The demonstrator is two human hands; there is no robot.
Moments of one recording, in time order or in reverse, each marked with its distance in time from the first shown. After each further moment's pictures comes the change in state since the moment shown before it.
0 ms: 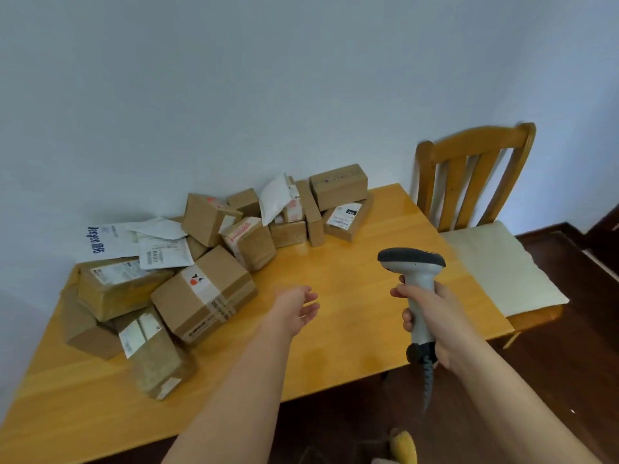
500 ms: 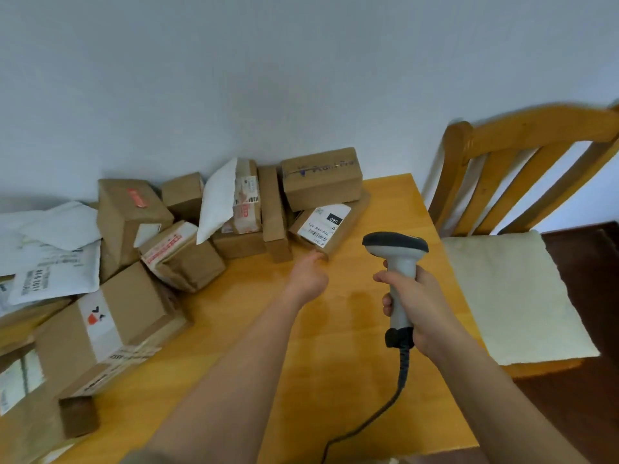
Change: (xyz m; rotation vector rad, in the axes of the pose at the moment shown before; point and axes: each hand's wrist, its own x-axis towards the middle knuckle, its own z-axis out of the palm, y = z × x) left_hand 0.192 0.089 0.160 0.772 -0.023 0.322; right_hand 0.271 -0.054 -0.015 -0.111 -0.055 0.173
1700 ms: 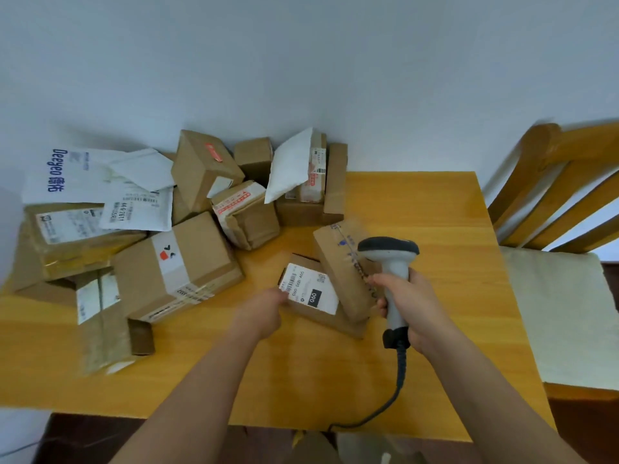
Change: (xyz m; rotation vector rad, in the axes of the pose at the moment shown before) left_hand -0.092 -0.167 -0.076 0.633 -0.036 -0.095; right_hand -0.032 0.037 0.081 -0.154 -0.134 0.076
